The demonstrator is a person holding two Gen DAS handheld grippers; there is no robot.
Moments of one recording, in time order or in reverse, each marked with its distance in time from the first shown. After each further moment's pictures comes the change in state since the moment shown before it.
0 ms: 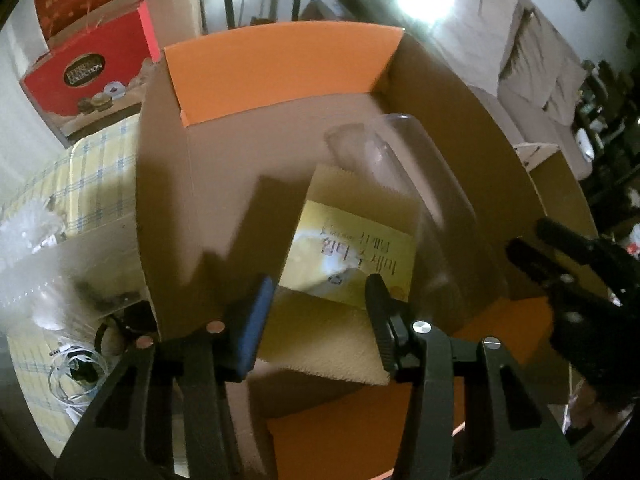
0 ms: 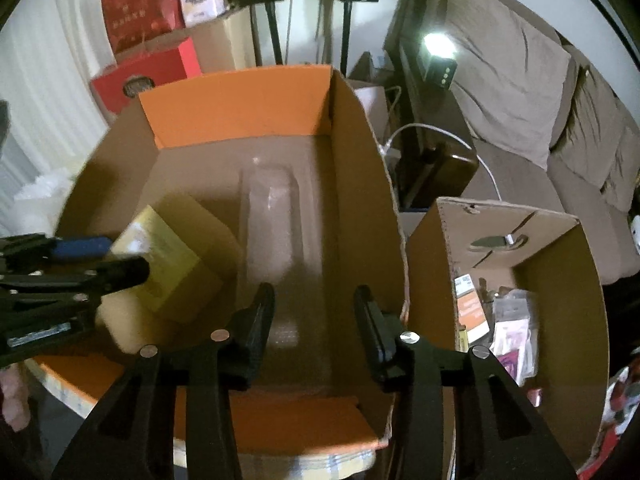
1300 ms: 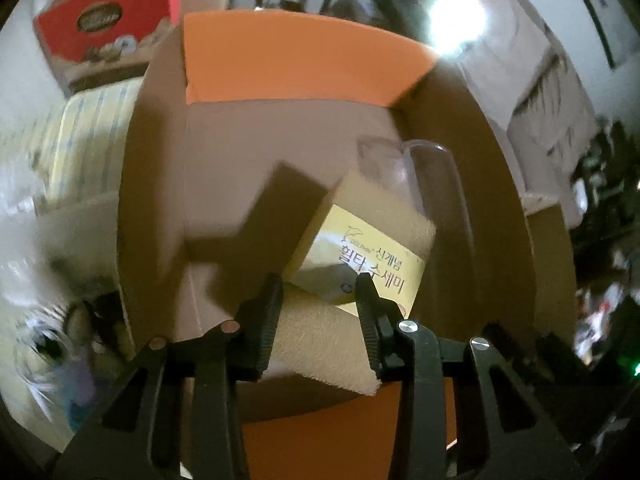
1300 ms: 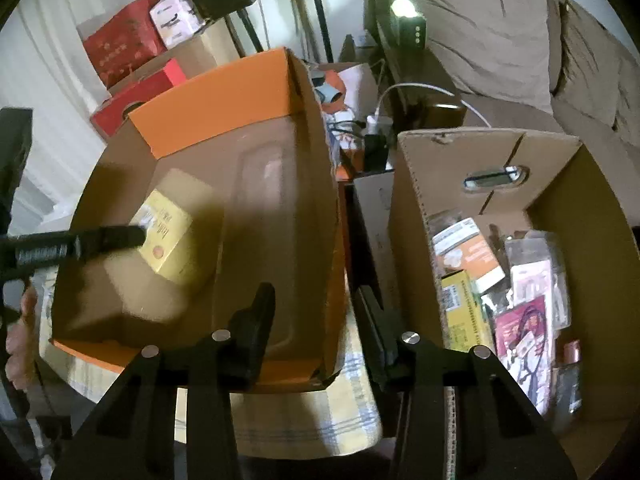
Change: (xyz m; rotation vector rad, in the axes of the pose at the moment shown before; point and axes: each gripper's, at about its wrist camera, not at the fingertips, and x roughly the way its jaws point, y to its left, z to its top) left arm 0.007 0.015 0.017 -0.217 0.032 -0.077; right arm 0.006 -0.039 -0.034 0.171 0.040 0.129
